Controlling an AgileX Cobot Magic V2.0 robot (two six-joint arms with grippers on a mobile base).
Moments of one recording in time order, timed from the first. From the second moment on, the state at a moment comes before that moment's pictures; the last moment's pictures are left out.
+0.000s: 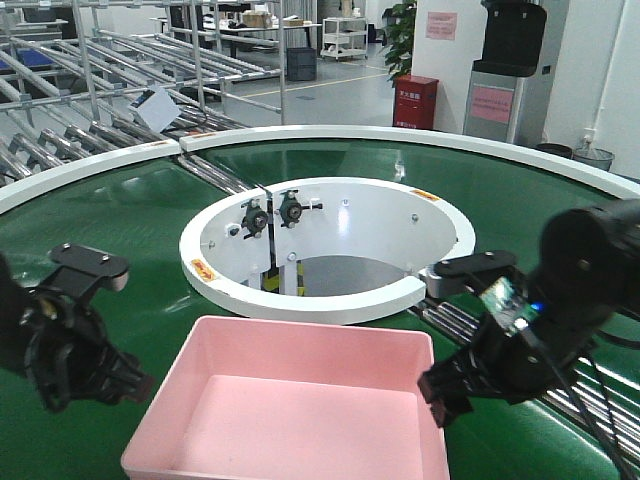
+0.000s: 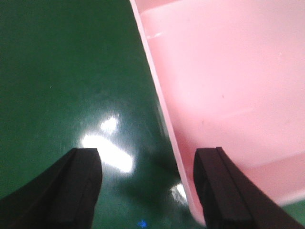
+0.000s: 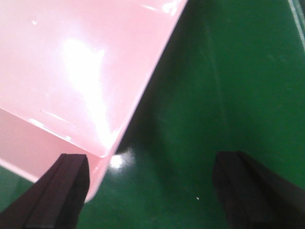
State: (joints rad) left arm -0.21 1.59 -1.31 -0.09 0.81 0.21; right arm 0.34 1.66 -1.47 0.01 1.10 -0.01
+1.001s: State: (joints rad) left arm -0.29 2.02 -1.66 0.02 1.02 -0.07; right arm 0.40 2.05 -1.72 -0.06 1.16 0.43
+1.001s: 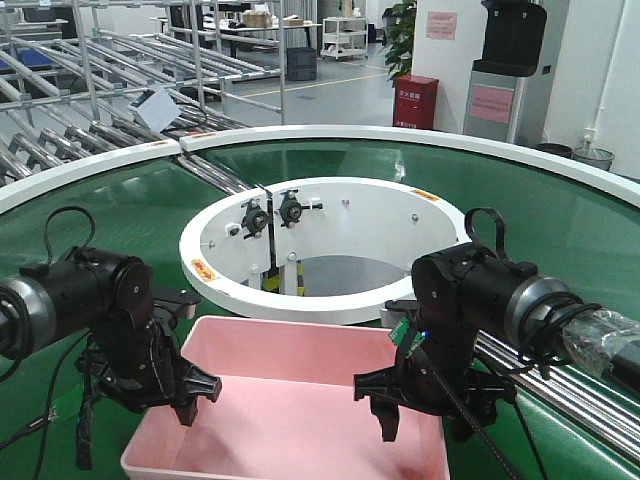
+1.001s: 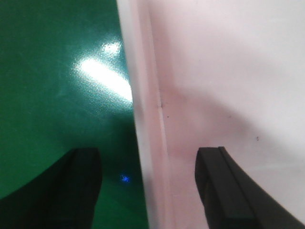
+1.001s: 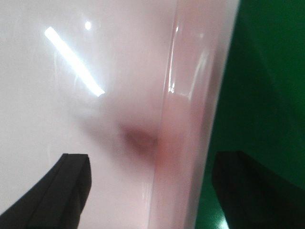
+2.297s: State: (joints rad) left arm -0.29 2.02 -1.66 -0.01 1.03 -0.08; right arm 0.40 2.08 -1.72 -0.14 1.15 0.57
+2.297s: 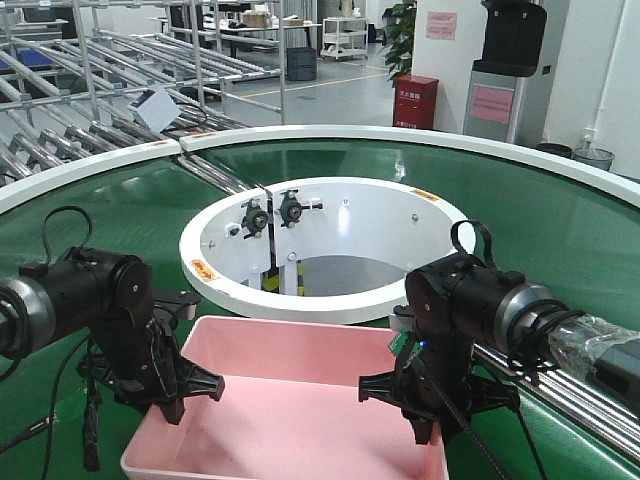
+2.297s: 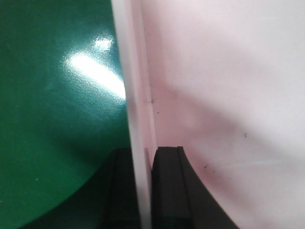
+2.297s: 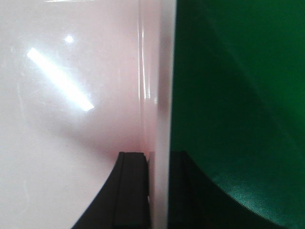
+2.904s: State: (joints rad) left arm -0.35 1.65 -1.49 0.09 1.07 -0.41; right arm 0.41 1.77 -1.61 -0.12 1.12 0.46
